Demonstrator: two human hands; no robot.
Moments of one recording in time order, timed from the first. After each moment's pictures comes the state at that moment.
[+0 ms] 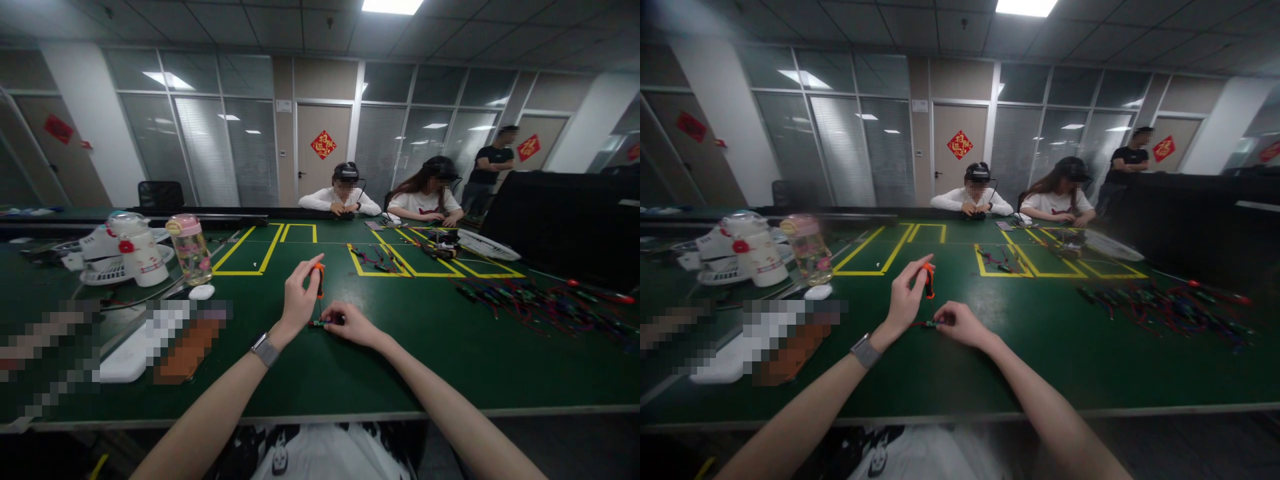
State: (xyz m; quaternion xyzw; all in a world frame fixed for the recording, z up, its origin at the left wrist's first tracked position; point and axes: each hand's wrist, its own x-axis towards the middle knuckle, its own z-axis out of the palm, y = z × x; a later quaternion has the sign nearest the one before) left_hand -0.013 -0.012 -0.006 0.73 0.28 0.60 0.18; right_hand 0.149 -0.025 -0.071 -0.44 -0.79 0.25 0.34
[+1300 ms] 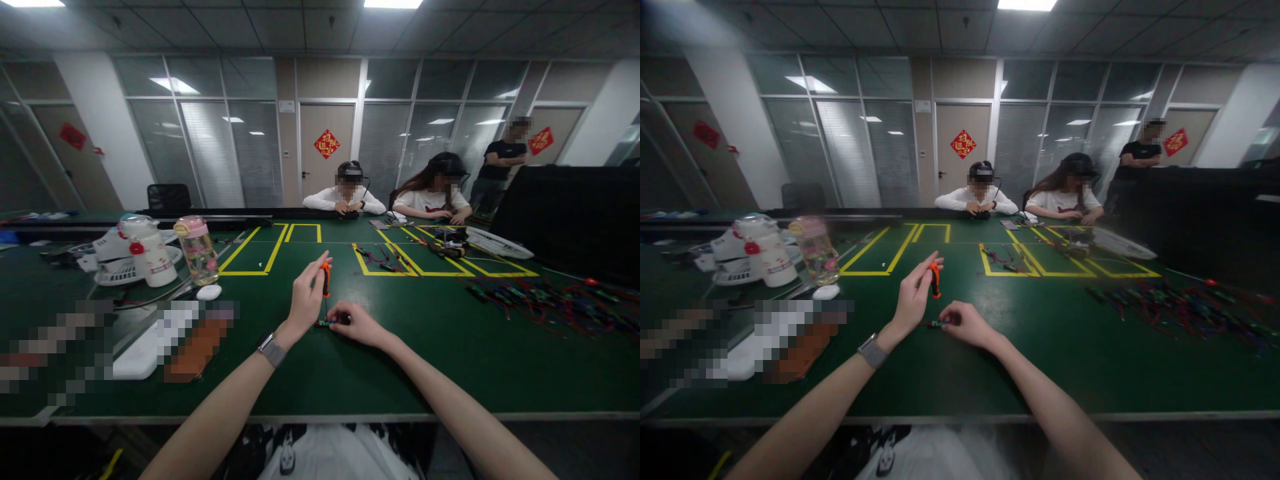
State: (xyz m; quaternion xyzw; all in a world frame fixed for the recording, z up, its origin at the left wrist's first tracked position) left_hand -0.012 -0.011 -0.010 0.74 0.25 0.59 0.22; right_hand 0.150 -0.023 -0.073 -0.43 -0.79 0.26 0.34
